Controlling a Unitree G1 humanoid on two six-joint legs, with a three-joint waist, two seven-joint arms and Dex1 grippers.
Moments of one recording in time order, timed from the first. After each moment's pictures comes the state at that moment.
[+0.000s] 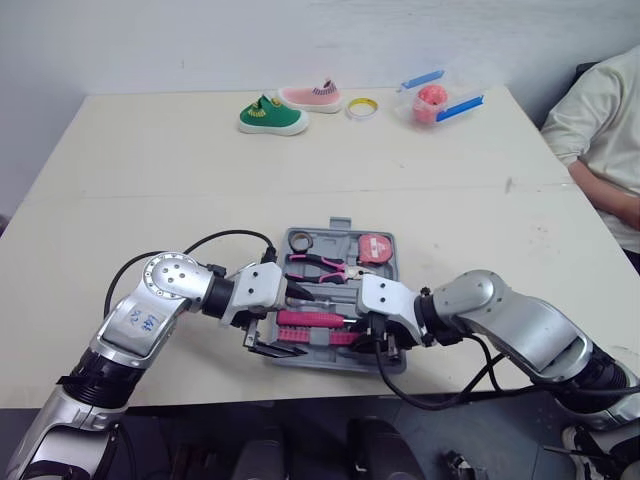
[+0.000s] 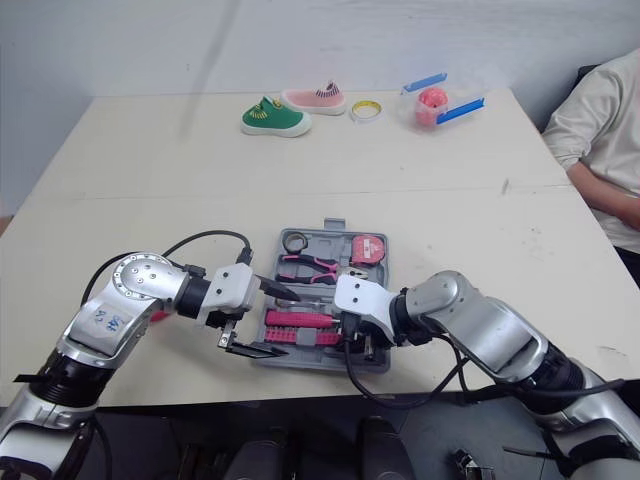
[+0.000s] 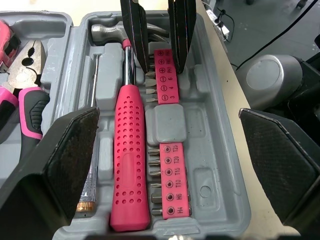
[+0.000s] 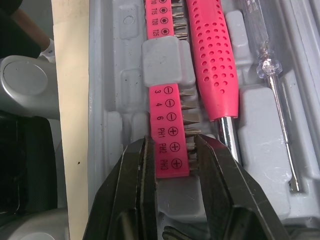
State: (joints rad) left arm -0.47 0.73 -0.24 -0.23 -0.27 0.36 -1.25; right arm -0.61 -0.78 0.51 -0.52 0.35 1.03 0.95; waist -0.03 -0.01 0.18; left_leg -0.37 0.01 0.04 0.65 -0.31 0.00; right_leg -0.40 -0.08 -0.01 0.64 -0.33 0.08
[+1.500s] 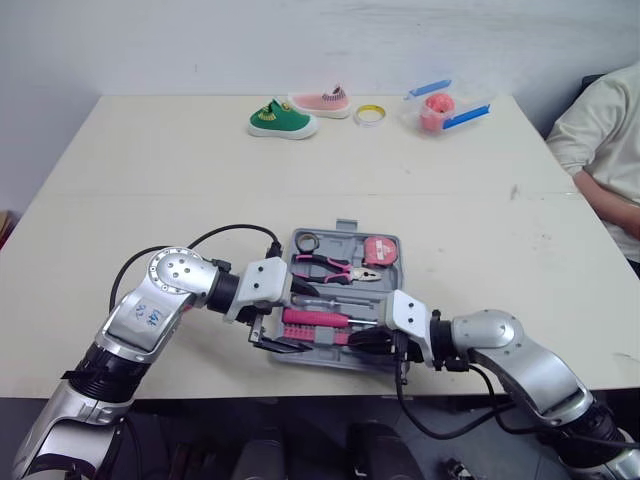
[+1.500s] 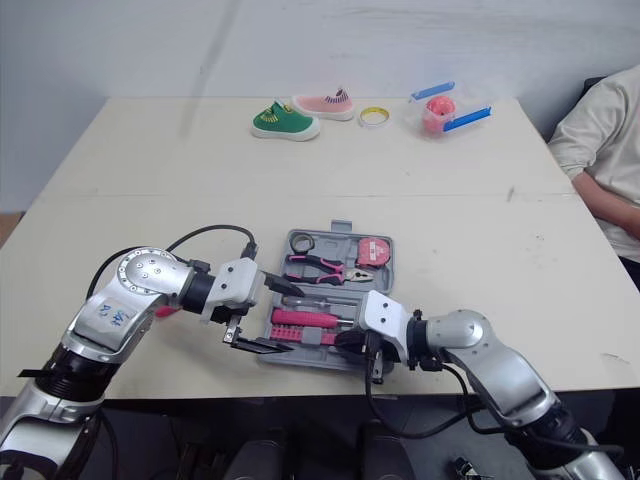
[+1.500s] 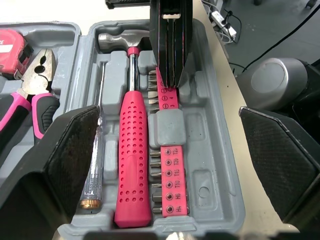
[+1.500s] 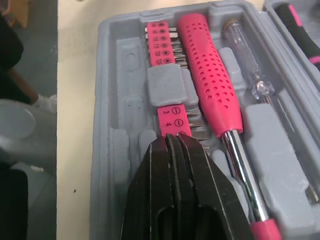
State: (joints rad) left arm -0.50 0.71 -0.25 -0.22 -0.27 0.38 -1.24; right arm -0.20 -0.67 0.28 -0.43 0.30 0.55 0.92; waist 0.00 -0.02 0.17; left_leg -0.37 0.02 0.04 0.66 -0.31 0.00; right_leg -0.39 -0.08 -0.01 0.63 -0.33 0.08
